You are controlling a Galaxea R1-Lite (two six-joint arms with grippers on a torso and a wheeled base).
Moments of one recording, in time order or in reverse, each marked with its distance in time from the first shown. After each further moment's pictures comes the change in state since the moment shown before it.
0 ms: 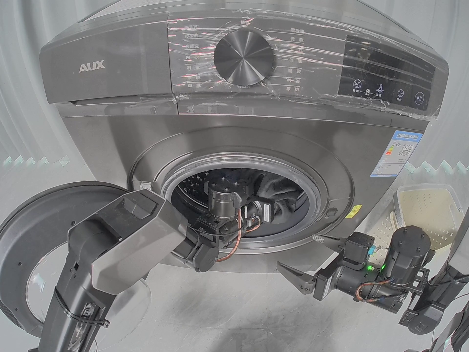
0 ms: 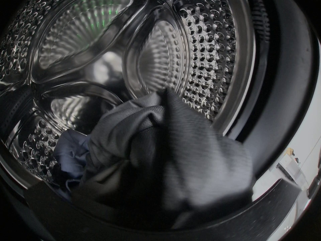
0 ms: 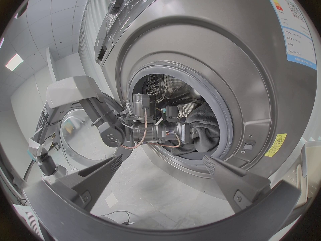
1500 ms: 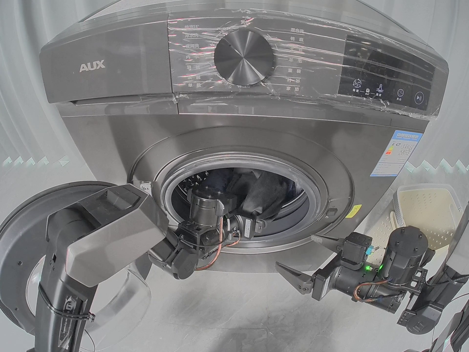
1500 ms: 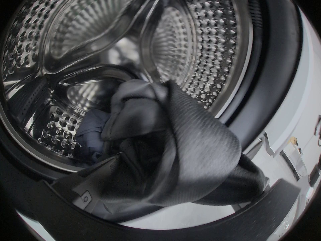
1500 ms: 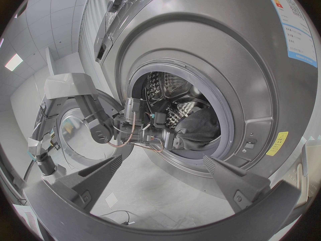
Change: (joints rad) left arm 0.040 -0.094 0.231 0.029 0.006 0.055; right arm 0.000 0.013 -0.007 -0.001 -0.001 0.002
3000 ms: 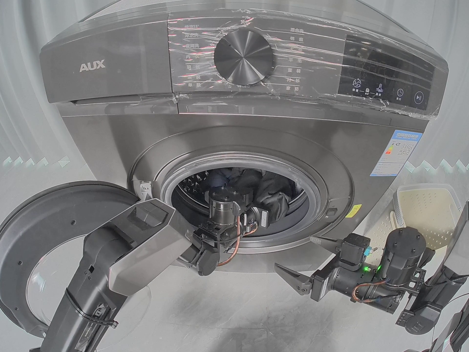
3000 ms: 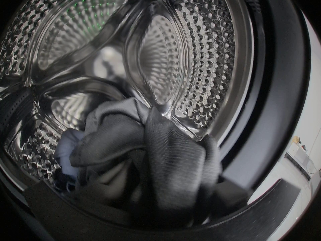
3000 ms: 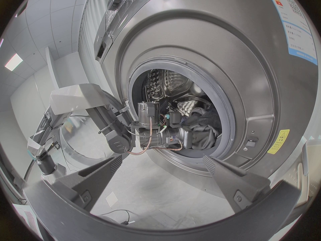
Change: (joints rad) left arm -0.023 0.192 -0.294 -0.081 0.006 0.035; right arm 0.001 0.011 -0.002 -0.001 0.001 0.000
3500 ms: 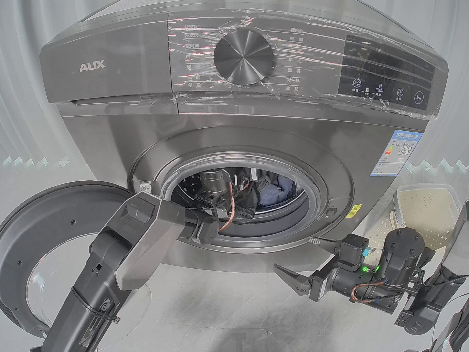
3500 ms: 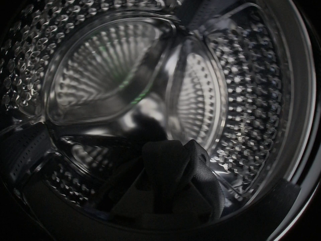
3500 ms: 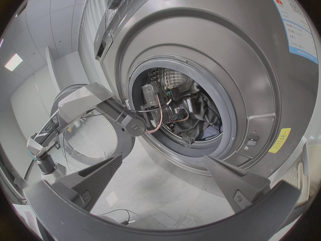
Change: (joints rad) left arm 0.070 0.097 -0.421 0.036 0.159 -0.007; right arm 0.001 0.007 -0.003 0.000 0.000 0.001
